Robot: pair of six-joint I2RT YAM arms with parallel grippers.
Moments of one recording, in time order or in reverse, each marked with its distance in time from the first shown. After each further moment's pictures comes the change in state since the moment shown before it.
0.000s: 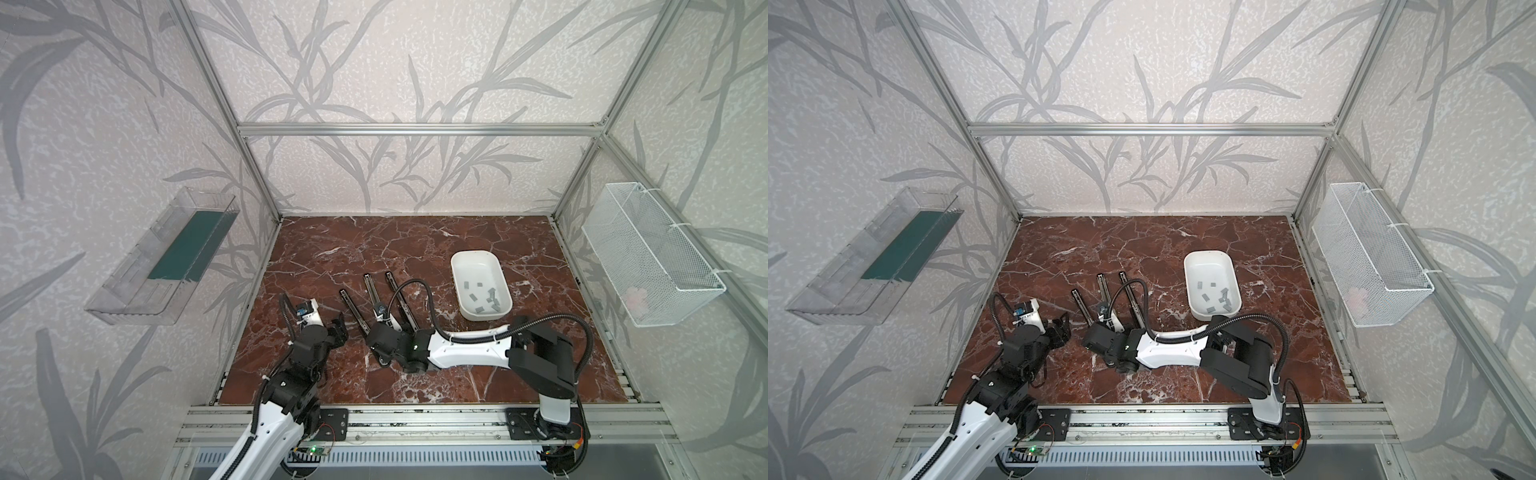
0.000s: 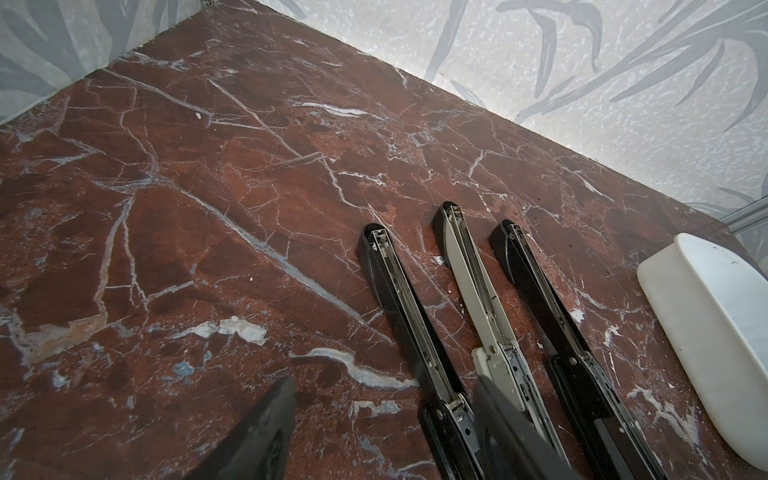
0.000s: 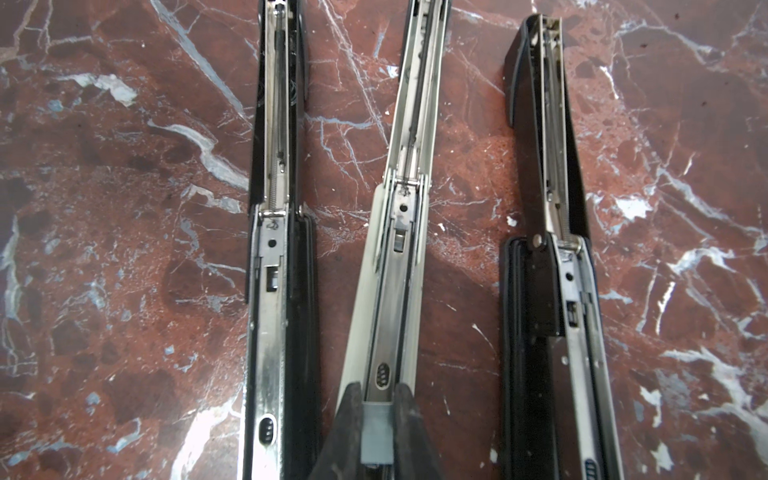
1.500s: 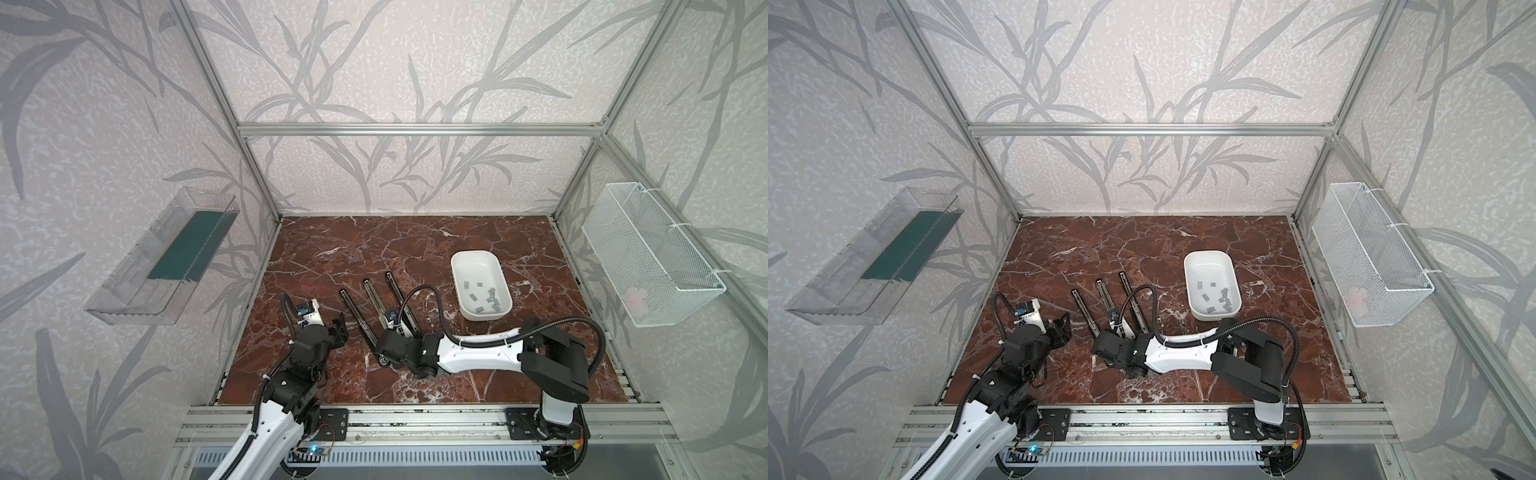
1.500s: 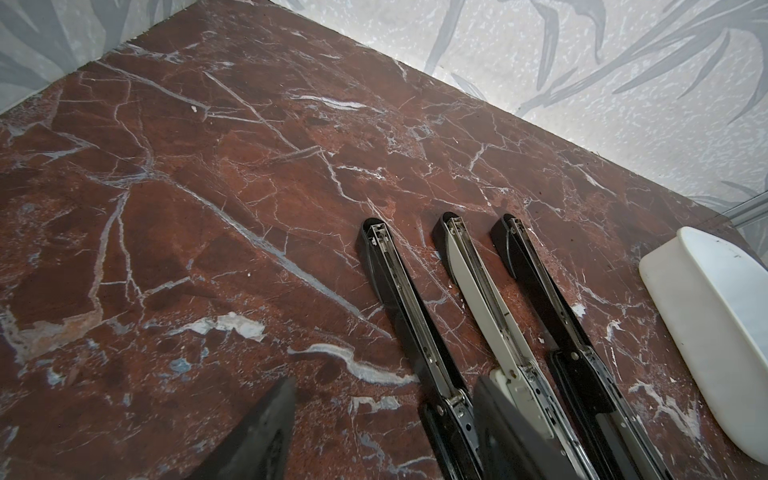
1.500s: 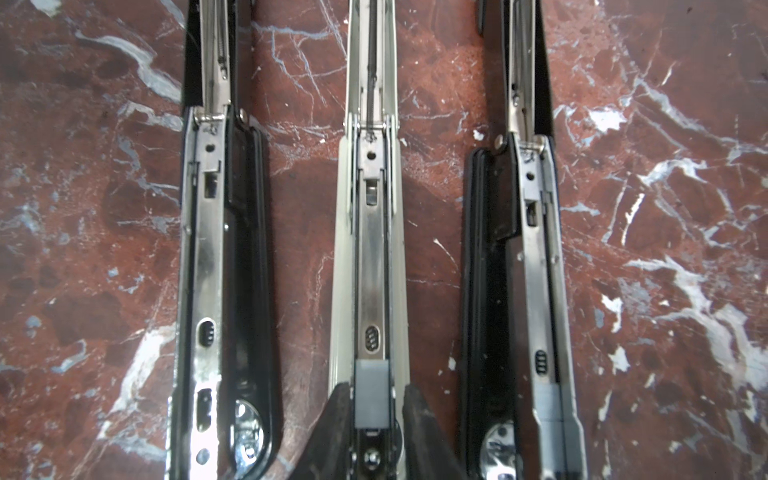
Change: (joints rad) left arm 0.000 0.012 0.000 0.001 0.008 0.000; right arm 0.014 -0.085 -0.095 -0.096 -0.017 0.071
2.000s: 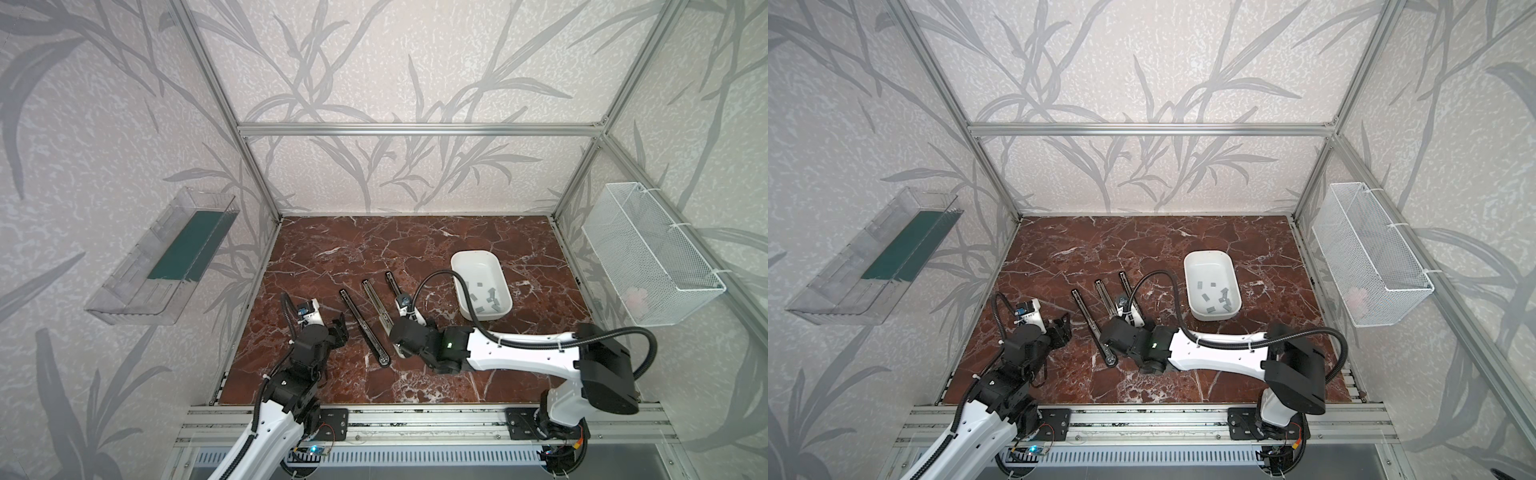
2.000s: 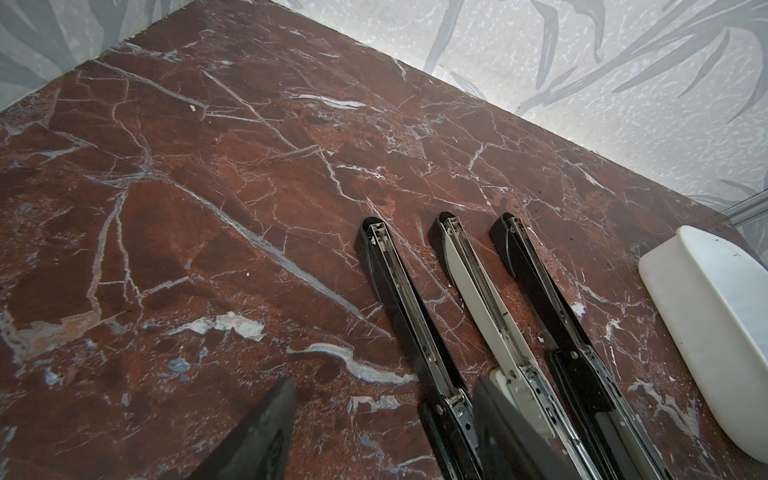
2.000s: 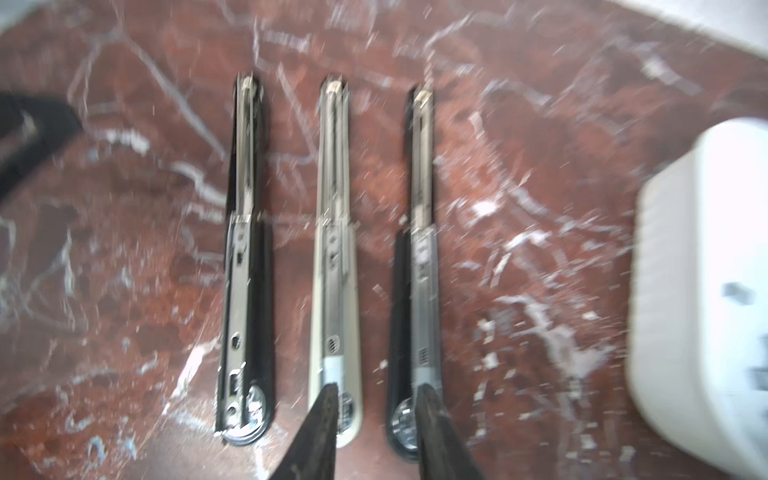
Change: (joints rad) left arm 0.000 0.005 0.000 0.006 0.003 0.001; right arm -0.061 -0.283 -0.014 -0.090 0.097 -0.089
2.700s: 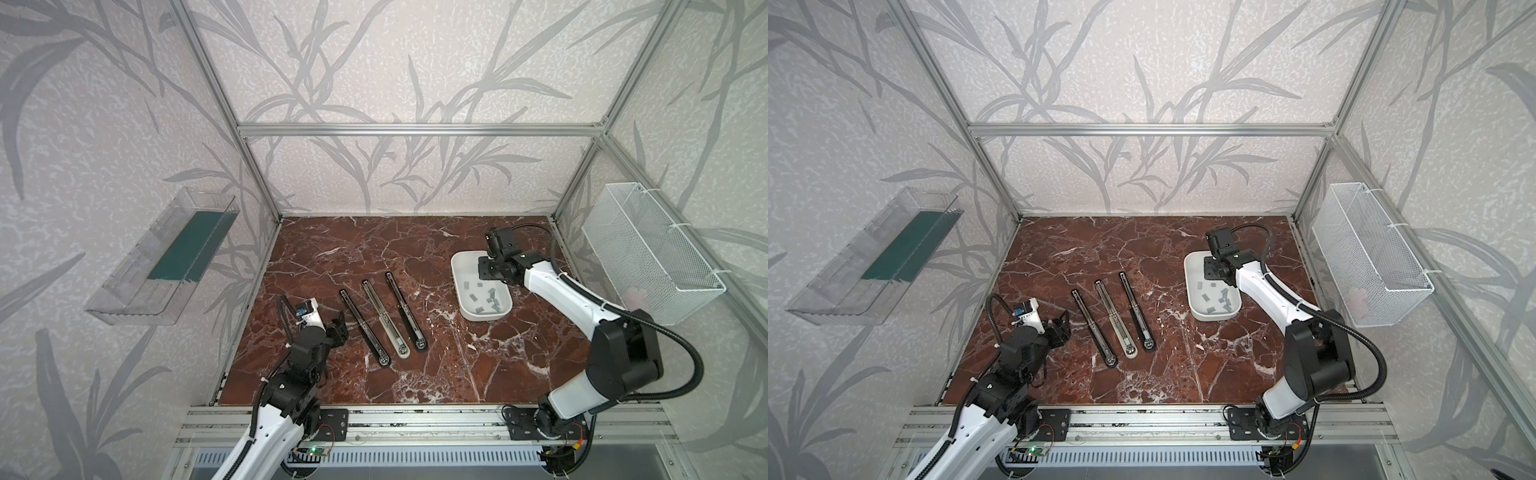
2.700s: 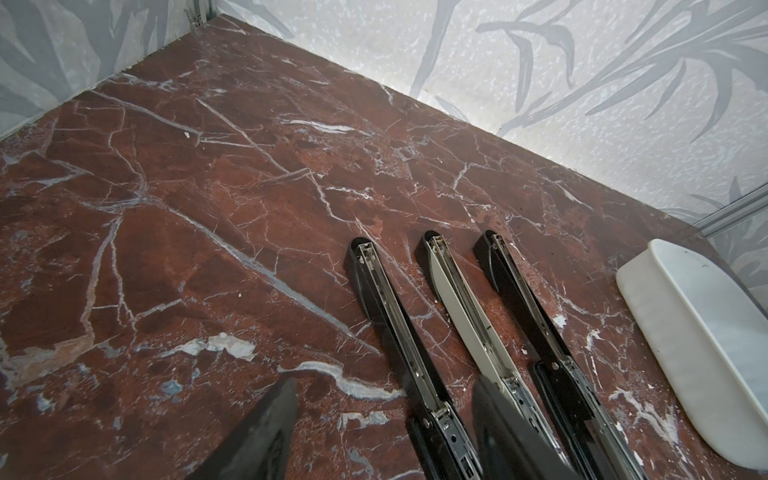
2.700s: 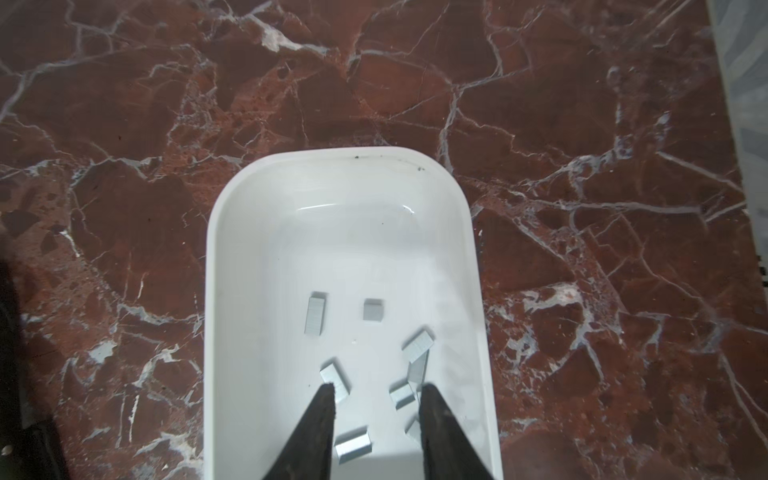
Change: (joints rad) left arm 0.000 -0.075 -0.006 0.014 0.004 0.023; right arm -0.871 0.074 0.153 -0.209 -0.387 -0.298
